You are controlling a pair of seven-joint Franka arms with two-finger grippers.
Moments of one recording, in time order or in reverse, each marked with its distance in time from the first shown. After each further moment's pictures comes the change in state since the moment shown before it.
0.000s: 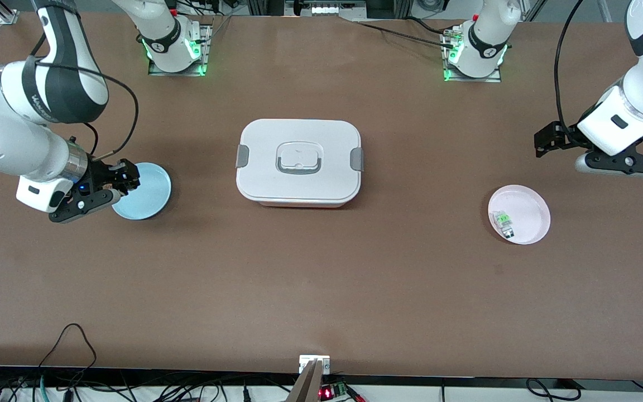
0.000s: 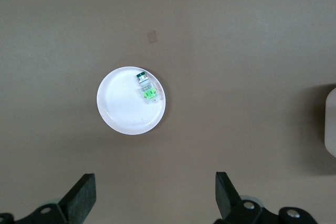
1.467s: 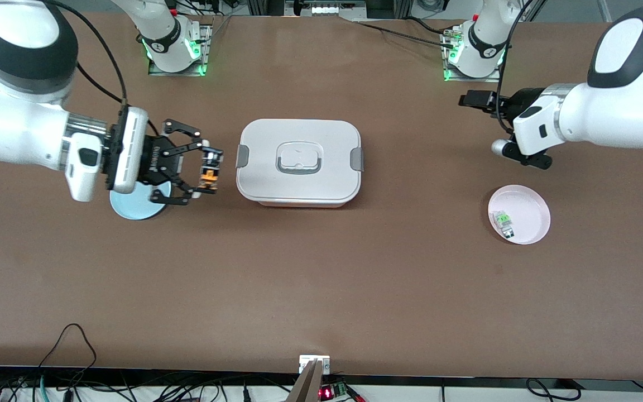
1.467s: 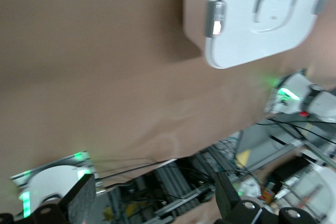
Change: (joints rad) left arm 0.015 0.112 -0.043 -0.013 -0.587 -0.366 0.005; right arm 0.065 0.070 0.090 0.168 0.984 0.047 -1.111
